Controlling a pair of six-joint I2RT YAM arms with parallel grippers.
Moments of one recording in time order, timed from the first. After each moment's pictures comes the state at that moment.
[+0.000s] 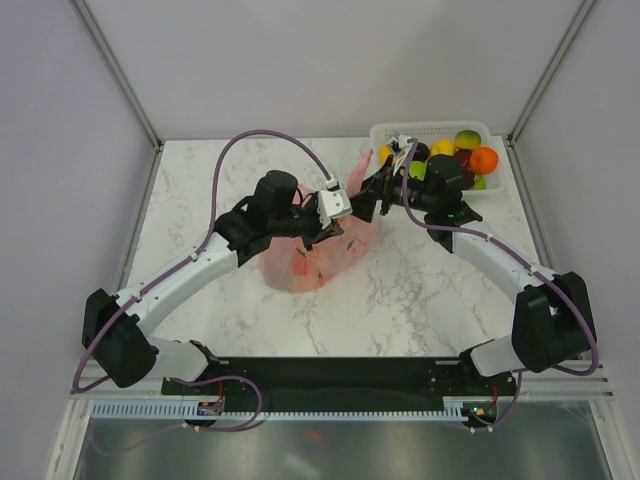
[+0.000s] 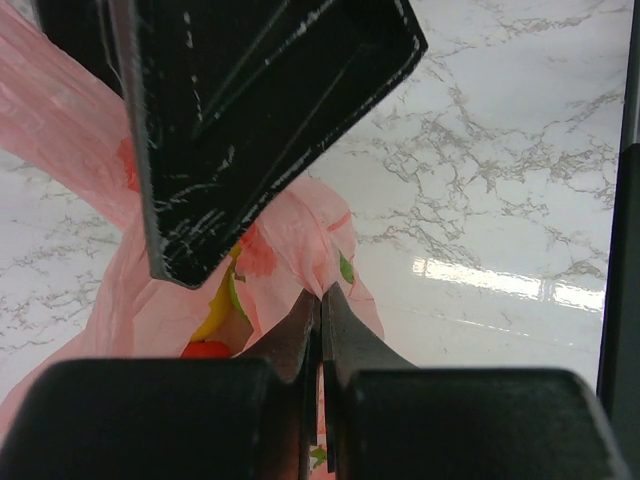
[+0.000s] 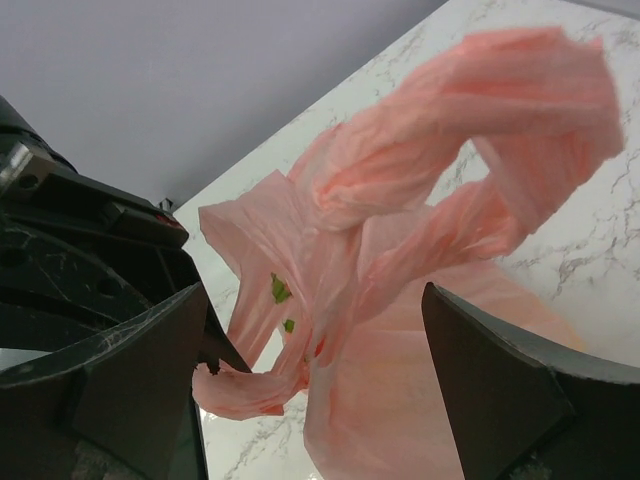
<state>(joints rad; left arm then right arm) -0.71 1.36 1.18 -0.31 0.49 0.43 0.36 1.43 1.00 0.36 -0.83 0.43</state>
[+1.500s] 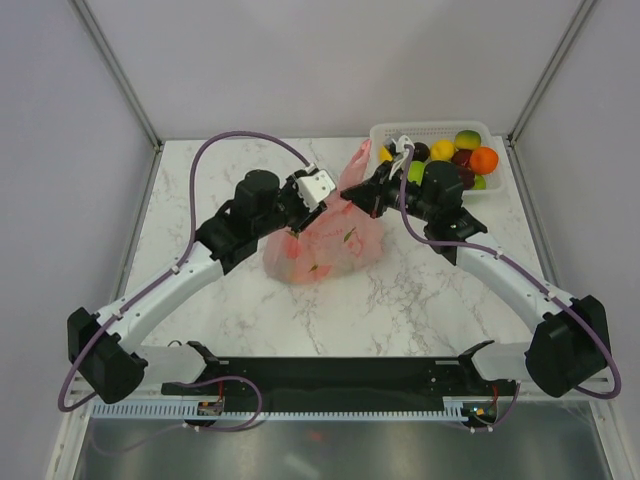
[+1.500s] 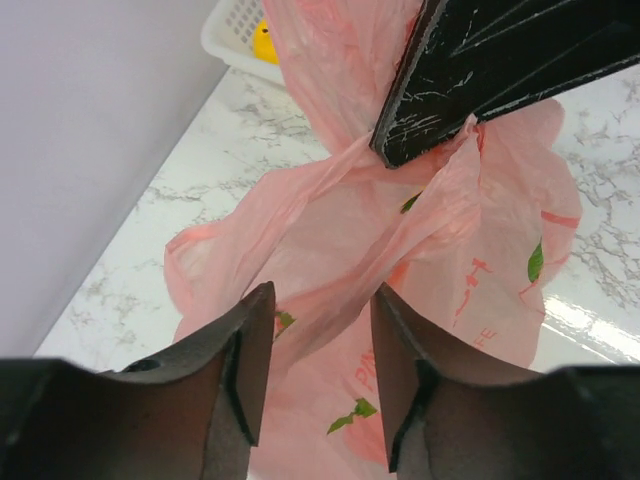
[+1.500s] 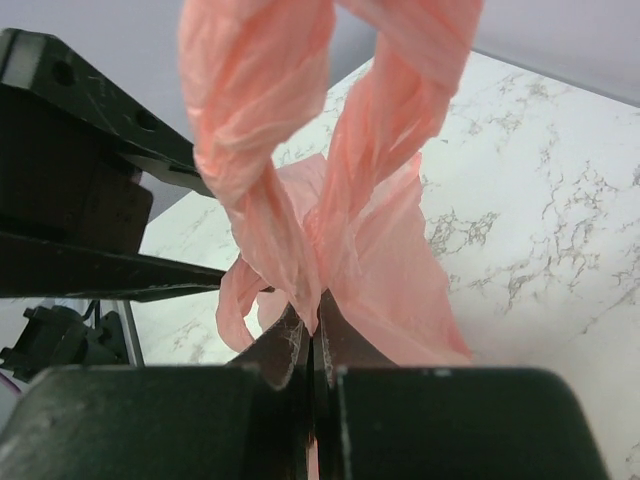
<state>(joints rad) -0.69 1.27 1.16 -0.23 0.10 0.43 0.46 1.32 1.01 0.25 -0.58 0.33</state>
